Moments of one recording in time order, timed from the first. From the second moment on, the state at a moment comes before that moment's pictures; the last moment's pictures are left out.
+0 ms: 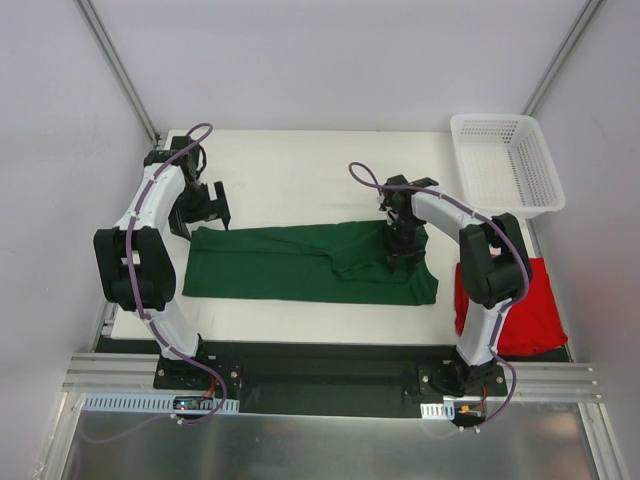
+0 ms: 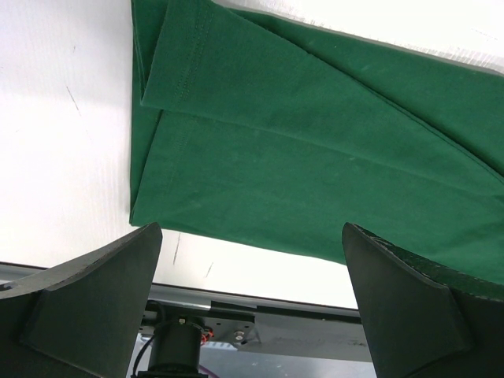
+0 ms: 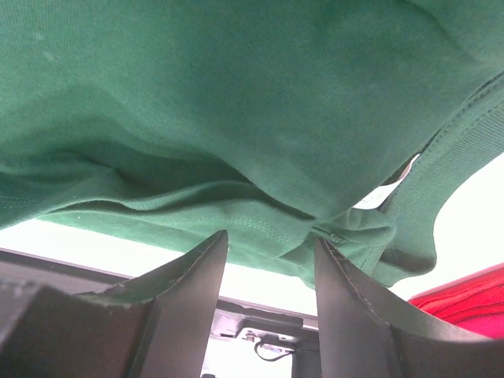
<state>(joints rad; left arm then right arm) 0.03 1.75 1.50 -1.15 0.03 -0.28 0.41 1.89 1.35 -1.07 -0.03 0.16</state>
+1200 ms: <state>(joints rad) 0.02 1.75 1.50 -1.15 0.04 -0.28 0.36 1.94 1.40 -1.05 -0.07 0.16</state>
